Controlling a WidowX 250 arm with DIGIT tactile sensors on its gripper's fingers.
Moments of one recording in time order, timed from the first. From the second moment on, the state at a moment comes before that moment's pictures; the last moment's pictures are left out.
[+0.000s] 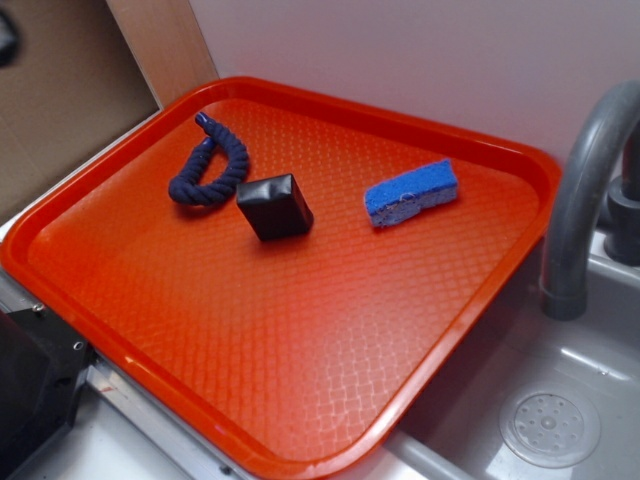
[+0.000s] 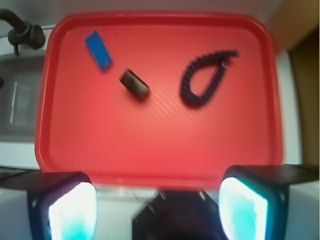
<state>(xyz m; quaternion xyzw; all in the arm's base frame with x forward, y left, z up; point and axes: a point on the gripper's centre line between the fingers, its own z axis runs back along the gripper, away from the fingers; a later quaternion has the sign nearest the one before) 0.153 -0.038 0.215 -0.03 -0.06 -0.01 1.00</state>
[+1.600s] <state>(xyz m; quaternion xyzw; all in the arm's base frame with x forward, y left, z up) 0.319 -0.134 0.025 -0.04 -0.04 -0.20 0.98</state>
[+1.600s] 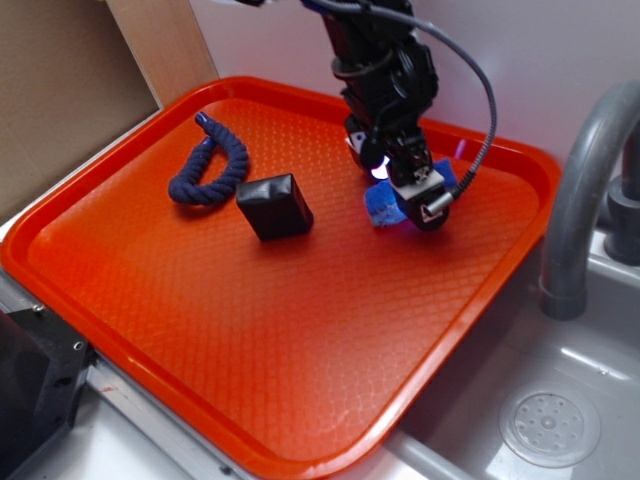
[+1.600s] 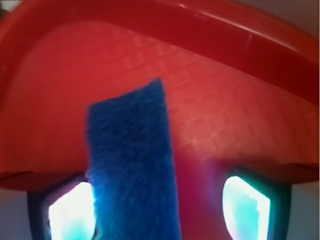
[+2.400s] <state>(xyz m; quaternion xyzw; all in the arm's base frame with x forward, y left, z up) 0.301 -0.137 0.036 0.03 -0.03 -0.20 0.98</state>
